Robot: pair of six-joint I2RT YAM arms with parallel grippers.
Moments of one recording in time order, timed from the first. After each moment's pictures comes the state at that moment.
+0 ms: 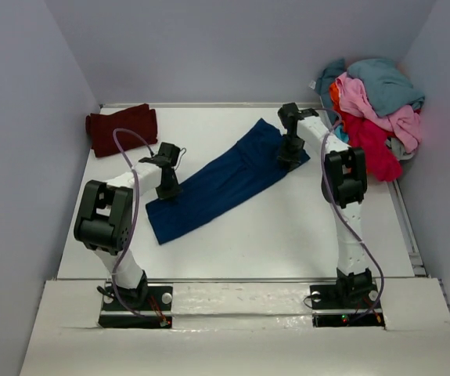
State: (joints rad) left arm -0.27 1.74 1.05 -0.54 -0.19 -0.54; right arm 0.26 2.37 2.07 -1.11 0.13 0.61
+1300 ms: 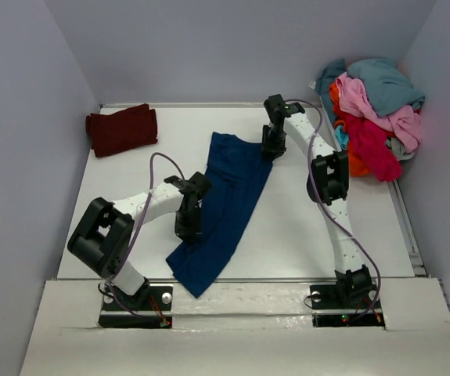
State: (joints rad) left arm -0.63 1.56 0.92 -0.90 0.04 -0.58; right arm 0.32 2.59 2.49 -1.16 -0.03 0.44
